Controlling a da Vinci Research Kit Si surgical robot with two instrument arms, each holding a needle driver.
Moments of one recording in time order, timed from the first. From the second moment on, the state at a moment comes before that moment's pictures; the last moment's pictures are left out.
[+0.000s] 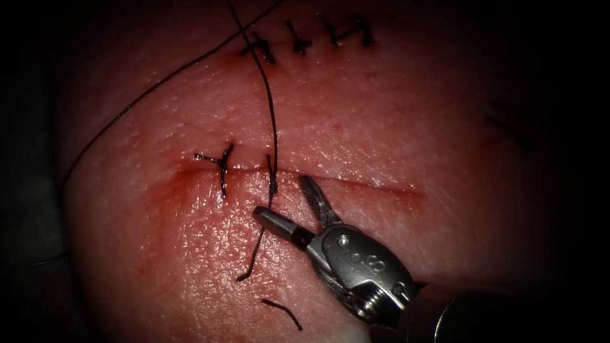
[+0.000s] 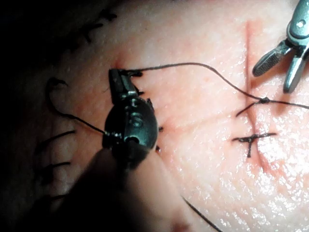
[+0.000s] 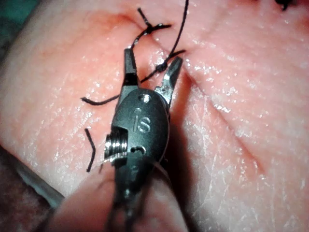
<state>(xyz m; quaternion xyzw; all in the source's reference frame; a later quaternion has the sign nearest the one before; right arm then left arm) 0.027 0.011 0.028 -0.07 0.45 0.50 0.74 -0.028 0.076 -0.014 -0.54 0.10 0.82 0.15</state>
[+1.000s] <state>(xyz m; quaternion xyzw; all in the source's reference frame) 0.031 0.015 0.032 -0.07 0.44 0.47 0.76 -0.027 0.073 -0.021 -0.56 0.11 0.81 0.15</state>
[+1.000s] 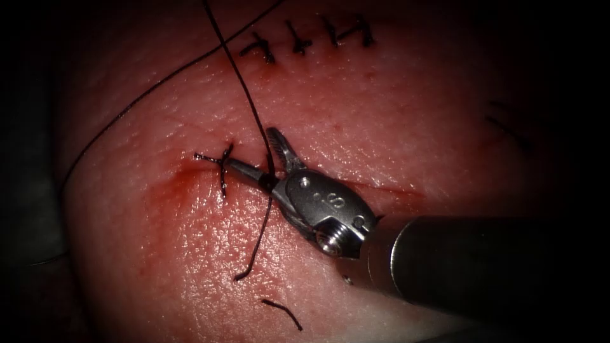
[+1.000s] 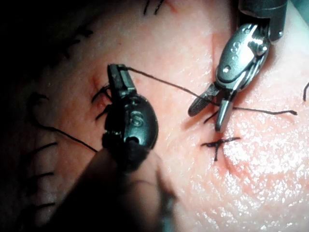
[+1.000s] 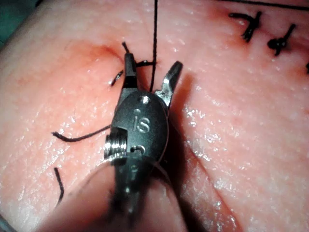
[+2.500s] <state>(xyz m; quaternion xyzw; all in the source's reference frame) 0.034 0.016 0.033 -0.07 0.45 0.44 0.77 -0.028 0.071 -0.024 -0.57 0.11 0.80 0.15</state>
